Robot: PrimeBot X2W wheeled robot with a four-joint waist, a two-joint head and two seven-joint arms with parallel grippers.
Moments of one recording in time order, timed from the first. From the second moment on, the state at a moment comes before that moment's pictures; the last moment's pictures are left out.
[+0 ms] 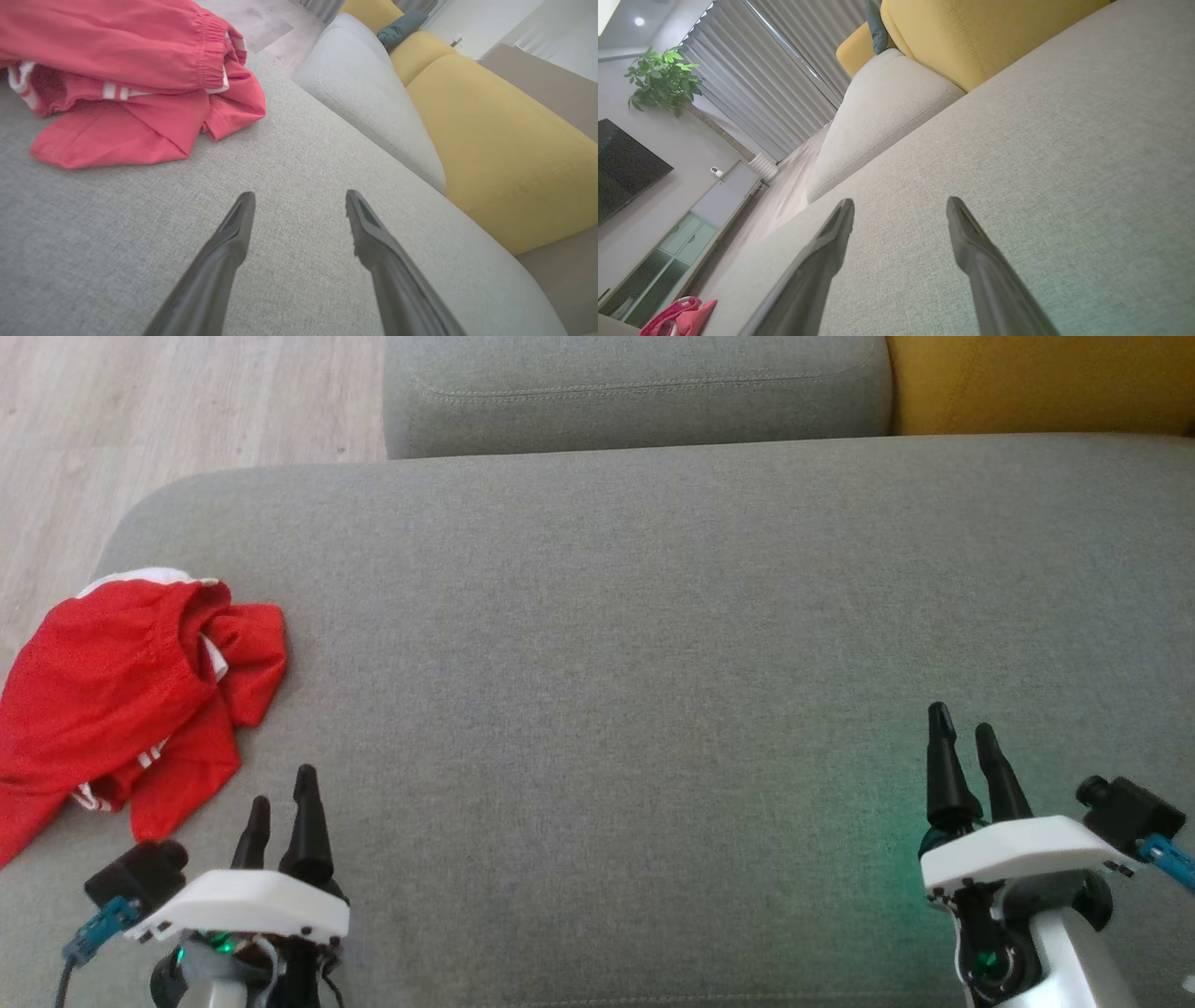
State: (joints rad) left arm -0.03 0.03 0.00 0.32 -0.67 -0.01 -0.10; right arm -0.12 -0.04 0.02 0.40 0.66 0.12 -0.10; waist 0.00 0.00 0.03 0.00
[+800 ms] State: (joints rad) left arm -0.03 0.04 -0.05 0.32 -0.36 0.04 -0.18; right arm -0.13 -0.04 0.02 0.41 0.32 0.12 -0.17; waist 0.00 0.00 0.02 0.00
